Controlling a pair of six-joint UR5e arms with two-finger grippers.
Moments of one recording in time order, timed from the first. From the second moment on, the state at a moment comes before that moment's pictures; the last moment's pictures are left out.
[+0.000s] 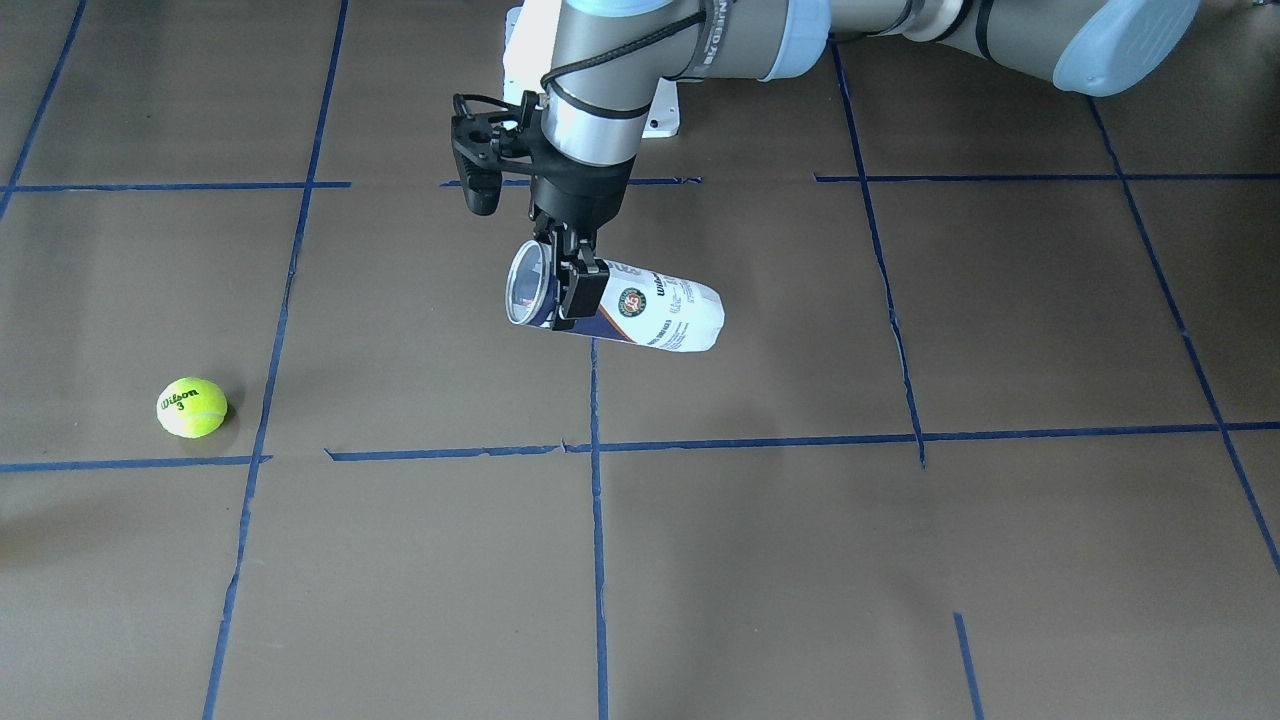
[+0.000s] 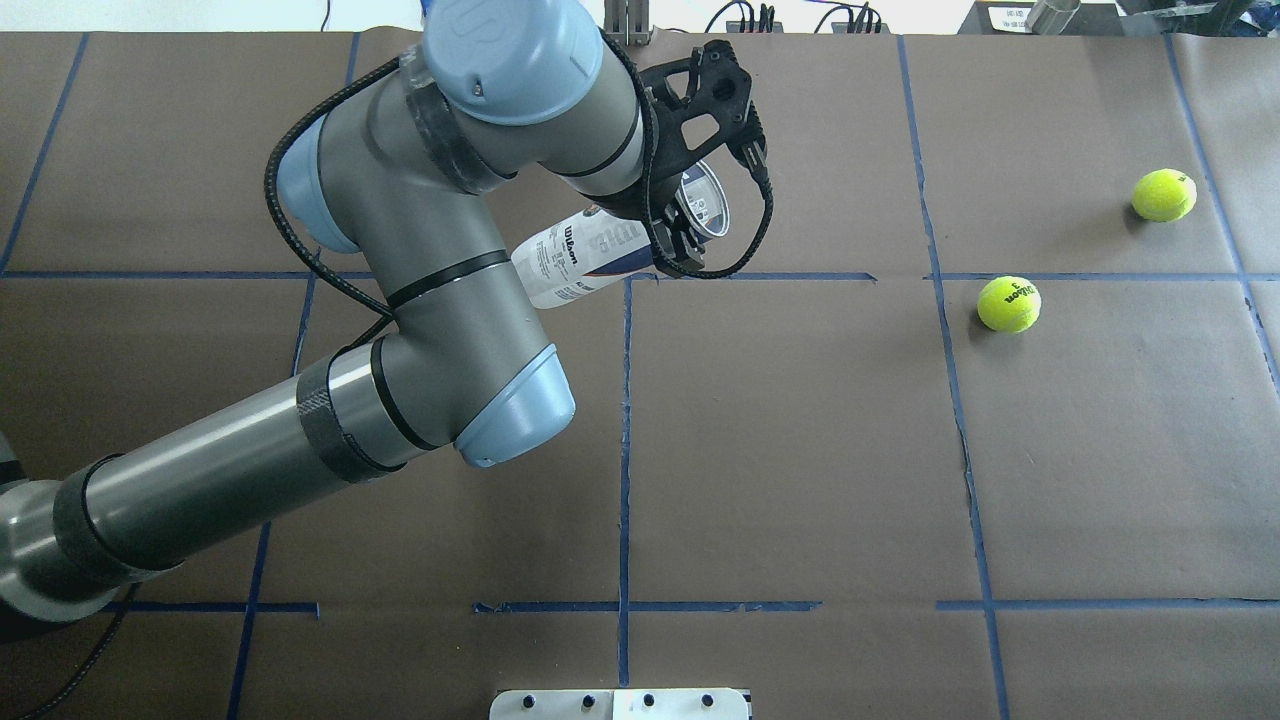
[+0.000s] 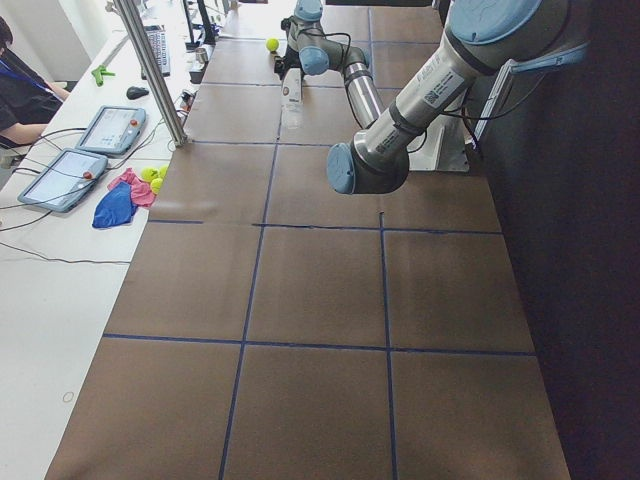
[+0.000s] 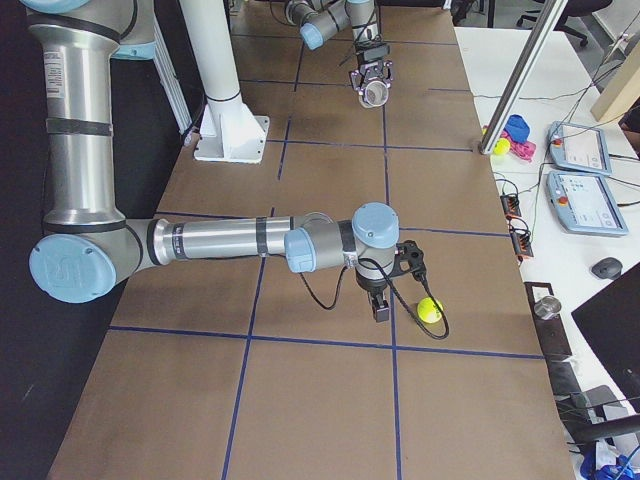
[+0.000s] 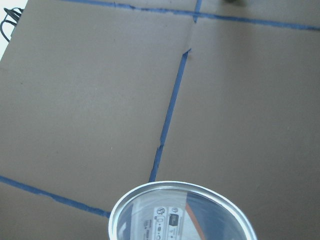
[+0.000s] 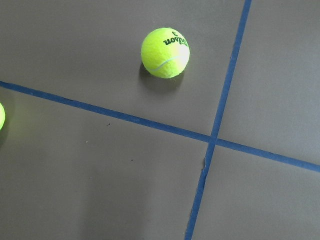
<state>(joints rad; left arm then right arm) -0.65 -2.50 -1.59 -1.89 -1.90 -0.03 1.50 -1.59 1.69 -1.44 2.35 -0.05</state>
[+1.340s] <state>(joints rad) -0.55 -2.22 -1.40 -3.02 -1.75 -0.32 1.50 -1.59 1.69 -1.44 2.35 -0.05</state>
